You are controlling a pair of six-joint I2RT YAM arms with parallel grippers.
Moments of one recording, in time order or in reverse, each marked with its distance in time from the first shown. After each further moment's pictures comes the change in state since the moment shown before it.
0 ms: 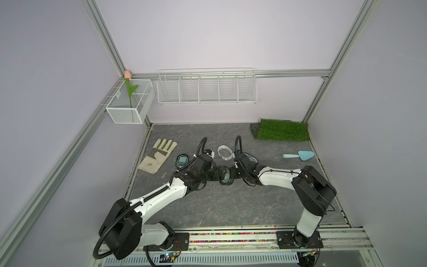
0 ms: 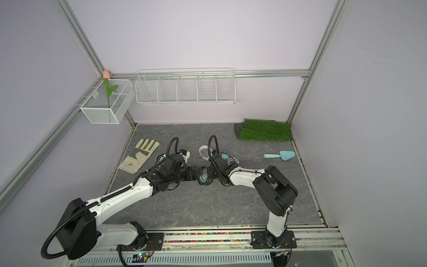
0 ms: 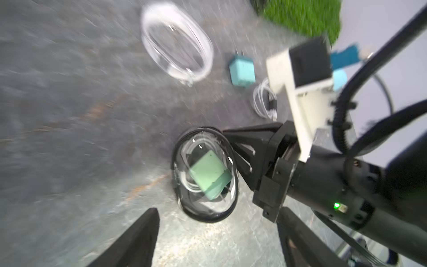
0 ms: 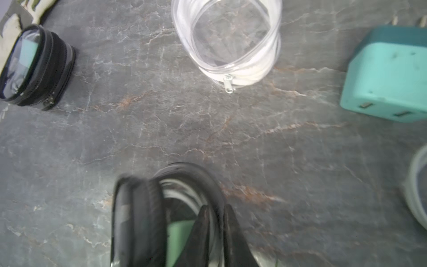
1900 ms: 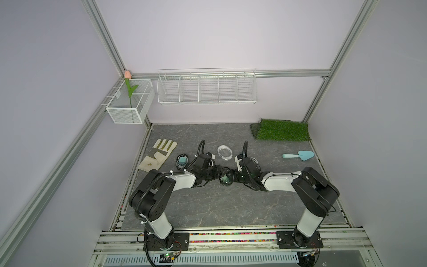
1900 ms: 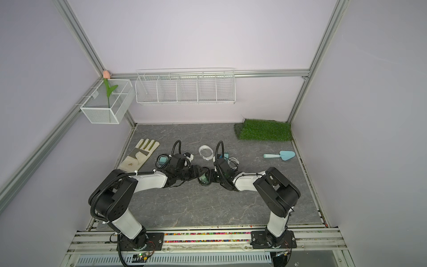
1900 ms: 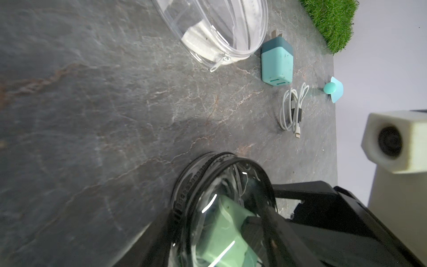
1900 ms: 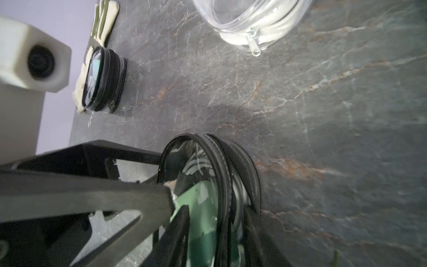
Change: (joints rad) left arm 0.134 0.411 -0.039 0.404 0.322 -0.121; right arm -0.004 -0.047 -0.175 0.242 -0.170 0.227
